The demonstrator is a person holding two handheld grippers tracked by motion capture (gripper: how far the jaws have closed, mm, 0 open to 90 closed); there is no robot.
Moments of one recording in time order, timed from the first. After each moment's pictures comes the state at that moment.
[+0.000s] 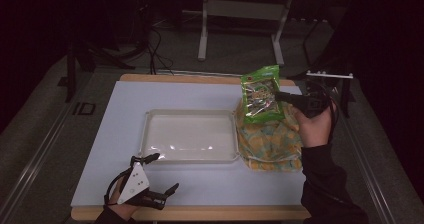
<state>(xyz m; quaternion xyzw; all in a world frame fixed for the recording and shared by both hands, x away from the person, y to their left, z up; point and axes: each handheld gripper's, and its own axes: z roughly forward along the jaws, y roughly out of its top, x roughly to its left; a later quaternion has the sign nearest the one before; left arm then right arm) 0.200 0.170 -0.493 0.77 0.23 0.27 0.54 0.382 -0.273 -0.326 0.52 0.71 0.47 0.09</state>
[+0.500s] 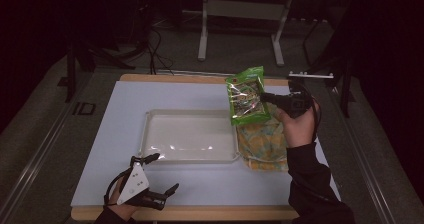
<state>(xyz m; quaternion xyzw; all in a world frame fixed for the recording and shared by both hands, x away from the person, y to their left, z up) 0.199 0.171 -0.492 0.77 0.22 0.27 0.54 0.385 -0.237 -0.335 0.51 0.72 0.47 0.08</state>
